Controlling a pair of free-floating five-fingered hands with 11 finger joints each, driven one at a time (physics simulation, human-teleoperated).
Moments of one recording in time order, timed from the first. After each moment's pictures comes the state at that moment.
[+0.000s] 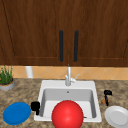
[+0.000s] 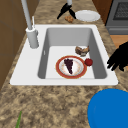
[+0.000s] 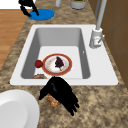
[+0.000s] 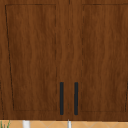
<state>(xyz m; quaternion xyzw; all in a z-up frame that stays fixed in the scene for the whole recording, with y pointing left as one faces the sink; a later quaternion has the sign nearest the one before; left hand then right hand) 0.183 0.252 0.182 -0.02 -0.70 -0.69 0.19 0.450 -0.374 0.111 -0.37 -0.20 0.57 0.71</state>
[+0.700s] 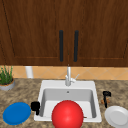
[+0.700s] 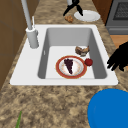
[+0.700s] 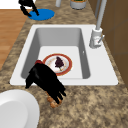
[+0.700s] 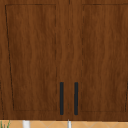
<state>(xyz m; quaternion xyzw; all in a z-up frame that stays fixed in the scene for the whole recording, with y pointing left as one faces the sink) 0.183 0.252 0.182 -0.02 -0.70 -0.69 0.19 0.393 -0.348 0.154 -0.36 -0.22 0.56 0.71</state>
